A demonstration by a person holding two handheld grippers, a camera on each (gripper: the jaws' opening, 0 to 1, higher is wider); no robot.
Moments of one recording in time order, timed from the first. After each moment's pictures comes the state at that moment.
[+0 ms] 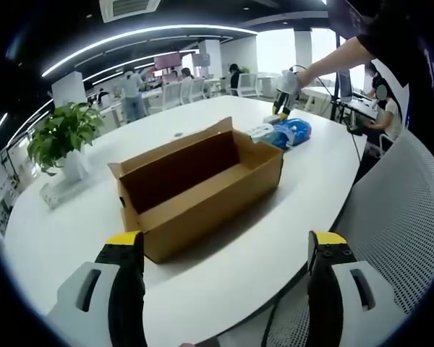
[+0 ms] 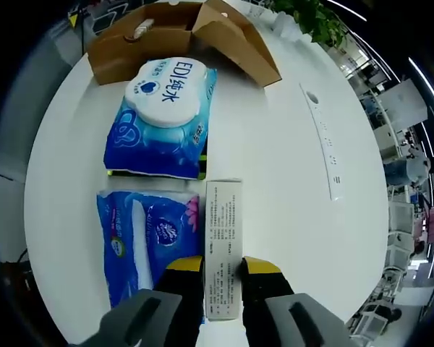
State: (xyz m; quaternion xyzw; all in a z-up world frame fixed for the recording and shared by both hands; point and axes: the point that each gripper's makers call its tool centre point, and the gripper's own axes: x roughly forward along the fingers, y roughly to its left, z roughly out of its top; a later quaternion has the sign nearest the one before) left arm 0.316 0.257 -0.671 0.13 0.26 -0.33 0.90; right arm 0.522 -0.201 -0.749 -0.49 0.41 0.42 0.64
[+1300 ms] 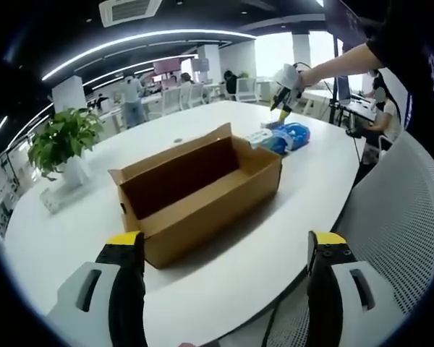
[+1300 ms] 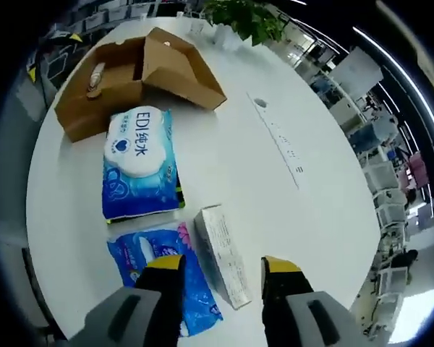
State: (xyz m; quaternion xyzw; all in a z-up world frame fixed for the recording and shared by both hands) left arm 0.317 0.254 -0.664 0.13 0.24 -0.33 0.90; right arm 0.518 -0.186 -0.703 -0.38 0.40 0.33 0.76
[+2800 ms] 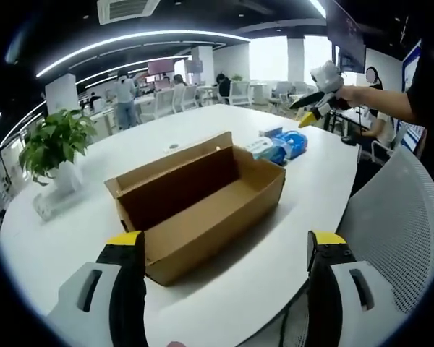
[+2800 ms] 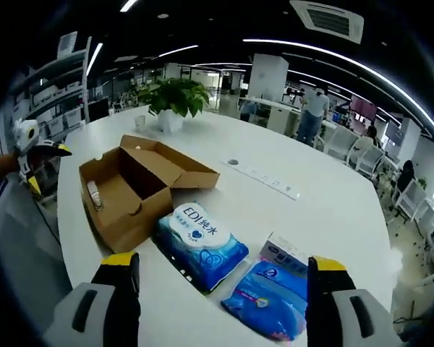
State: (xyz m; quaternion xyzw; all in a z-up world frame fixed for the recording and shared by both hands) left arm 0.352 0.251 -0.645 0.12 0.24 -0.36 0.89; right arm 0.428 -0.112 -0.648 -0.13 0.31 0.24 0.91
